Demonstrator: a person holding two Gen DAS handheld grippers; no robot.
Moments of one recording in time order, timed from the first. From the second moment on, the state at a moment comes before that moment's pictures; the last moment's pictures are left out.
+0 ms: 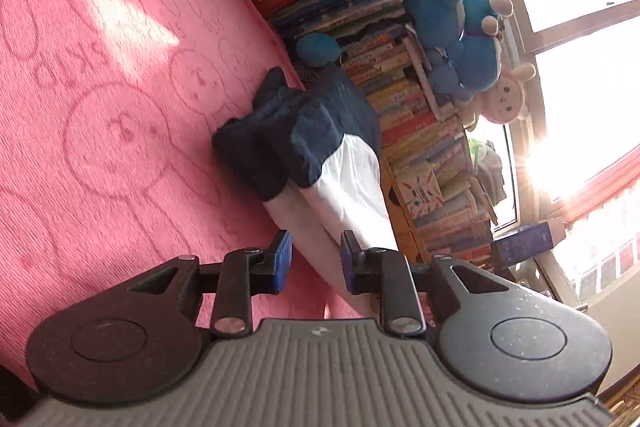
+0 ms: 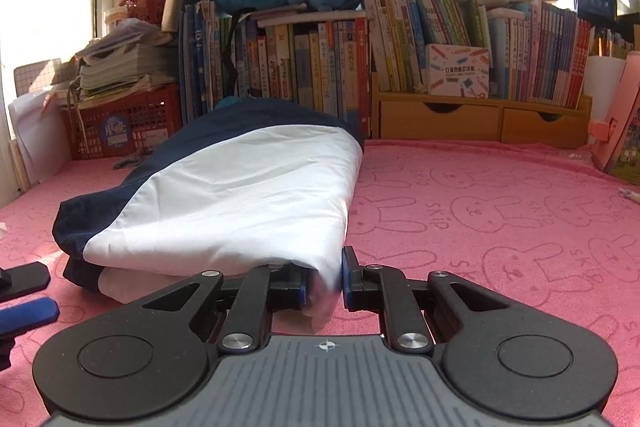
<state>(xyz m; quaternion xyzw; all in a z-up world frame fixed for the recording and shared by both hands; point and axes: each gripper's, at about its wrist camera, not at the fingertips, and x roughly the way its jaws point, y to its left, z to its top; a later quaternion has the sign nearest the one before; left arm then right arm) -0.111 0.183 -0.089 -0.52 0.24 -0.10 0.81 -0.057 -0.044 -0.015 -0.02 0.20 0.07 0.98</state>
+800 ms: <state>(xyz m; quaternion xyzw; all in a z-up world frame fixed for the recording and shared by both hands) -0.104 0.209 -0.061 -0.34 0.15 0.32 0.87 -0.073 -0.031 -0.024 -0.16 0.15 0.08 0.97</state>
